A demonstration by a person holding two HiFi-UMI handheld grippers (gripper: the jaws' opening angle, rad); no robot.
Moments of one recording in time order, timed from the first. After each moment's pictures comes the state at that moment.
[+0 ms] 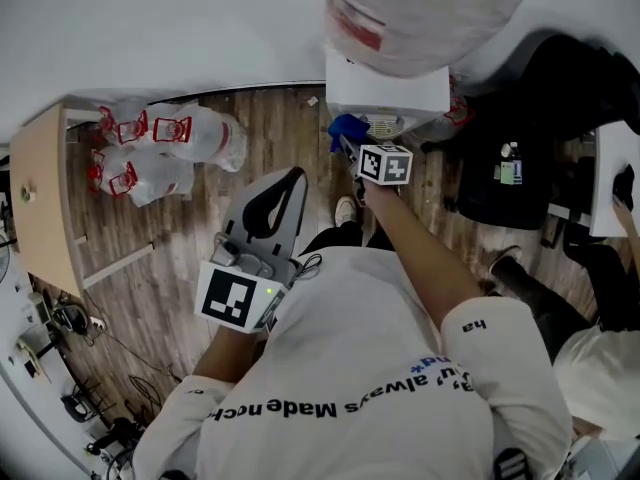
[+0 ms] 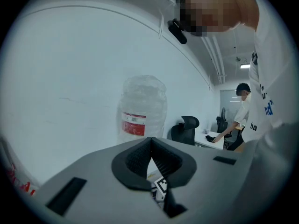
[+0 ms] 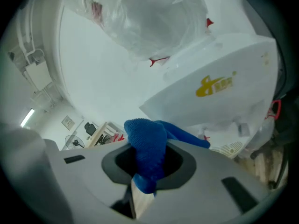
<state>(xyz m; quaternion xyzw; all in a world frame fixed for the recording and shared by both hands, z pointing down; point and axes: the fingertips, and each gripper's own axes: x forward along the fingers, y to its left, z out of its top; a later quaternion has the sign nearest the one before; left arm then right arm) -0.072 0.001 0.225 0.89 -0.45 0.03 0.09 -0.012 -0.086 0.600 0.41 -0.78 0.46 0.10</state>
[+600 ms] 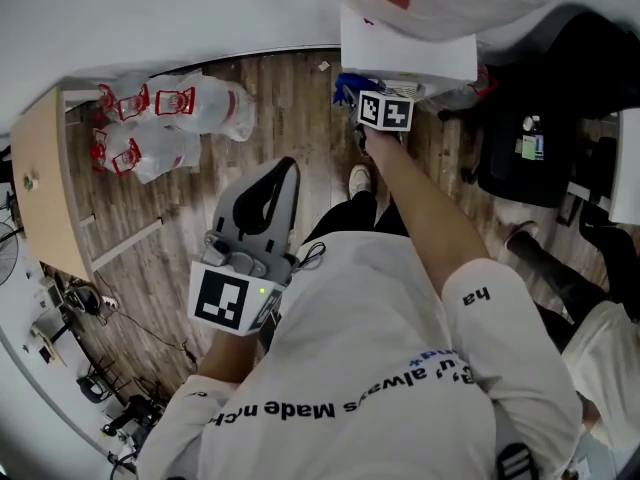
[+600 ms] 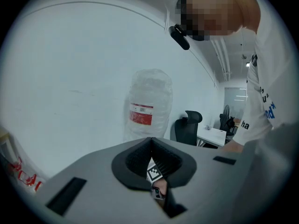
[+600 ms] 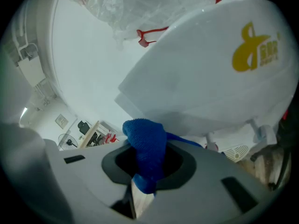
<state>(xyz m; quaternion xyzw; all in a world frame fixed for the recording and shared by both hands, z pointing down) -0.109 0.012 0.254 0.88 -0.46 0.05 0.12 -0.038 -0.136 0.636 0.44 -0.76 0.45 0.13</state>
